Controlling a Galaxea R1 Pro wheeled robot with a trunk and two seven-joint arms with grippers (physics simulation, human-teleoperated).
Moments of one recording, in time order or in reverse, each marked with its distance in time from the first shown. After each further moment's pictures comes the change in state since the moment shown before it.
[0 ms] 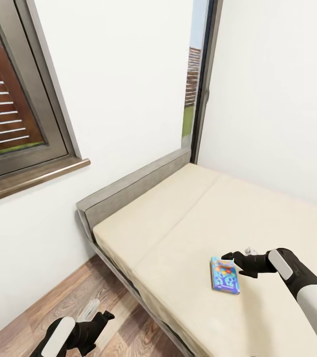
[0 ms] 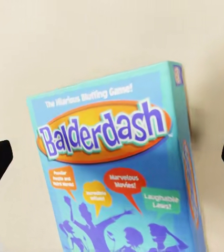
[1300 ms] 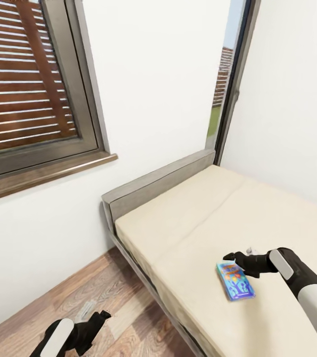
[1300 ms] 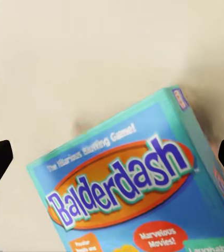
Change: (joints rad) left arm 0.007 0.006 -0.001 0.000 -0.009 -0.067 0.002; right arm -0.002 -0.007 0.002 -0.002 0.024 0.001 -0.001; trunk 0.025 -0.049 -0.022
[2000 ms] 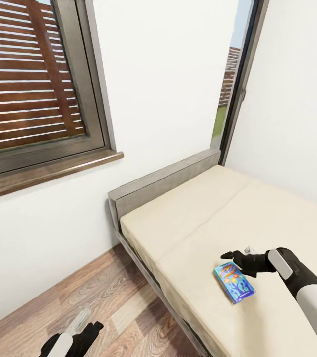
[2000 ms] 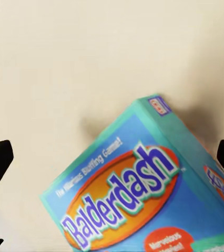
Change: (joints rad) left arm 0.056 -0.004 -0.009 0.006 -0.085 -0.141 0.003; right arm 0.001 0.009 -0.001 0.000 -0.037 -0.001 0.003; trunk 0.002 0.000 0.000
